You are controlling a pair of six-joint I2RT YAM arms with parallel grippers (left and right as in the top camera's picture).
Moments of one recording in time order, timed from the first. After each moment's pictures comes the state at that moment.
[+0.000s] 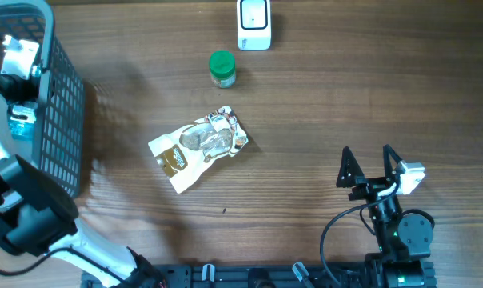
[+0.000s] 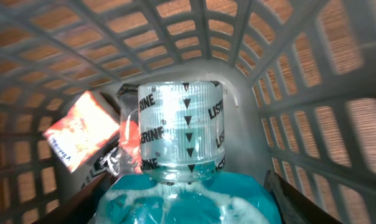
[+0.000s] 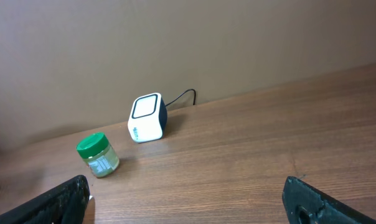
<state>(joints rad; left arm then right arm) 0.58 1.94 1.69 -0.81 0.21 0.76 0.06 0.02 0.01 0.00 -0.09 0.31</state>
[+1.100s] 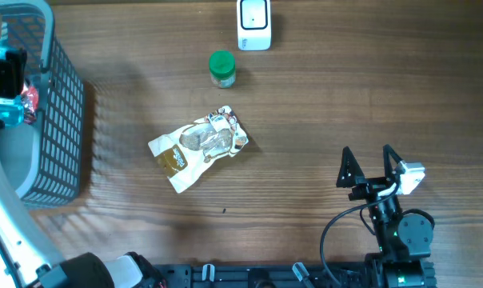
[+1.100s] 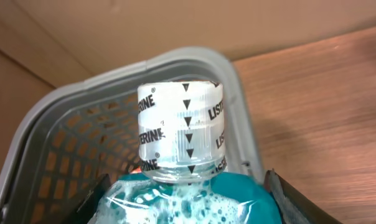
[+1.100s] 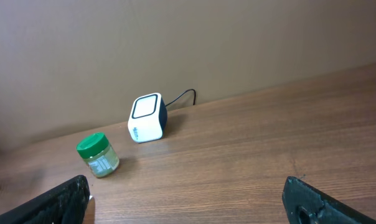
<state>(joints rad) 0.58 1.48 1.69 -0.82 0.35 0.62 0.06 0.02 0.01 0.00 -0.09 0.31</state>
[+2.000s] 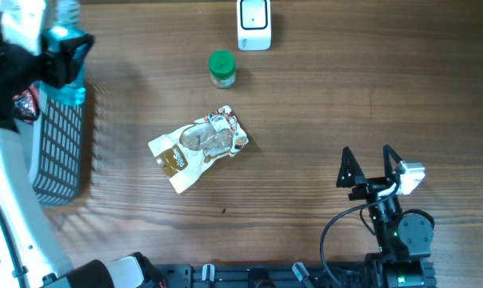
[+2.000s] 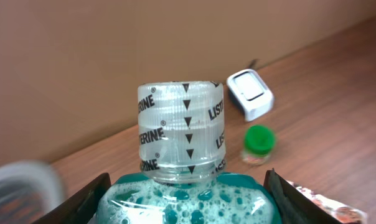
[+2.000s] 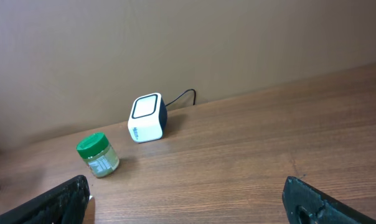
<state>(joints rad) 0.39 1.46 1.69 -0.84 0.73 0.56 0.06 0.02 0.01 0.00 -0.09 0.31</state>
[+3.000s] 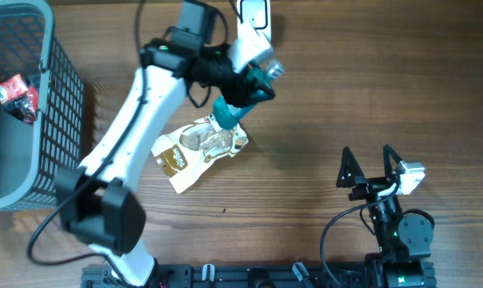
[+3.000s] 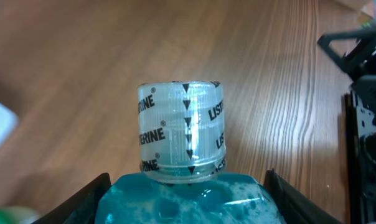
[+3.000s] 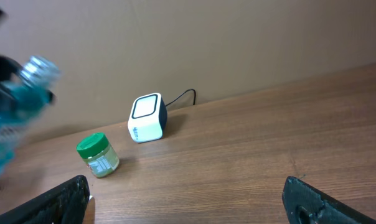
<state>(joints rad) -0.38 1.85 1.69 -0.86 0.74 0.54 0.06 0.02 0.01 0.00 -0.09 0.31</state>
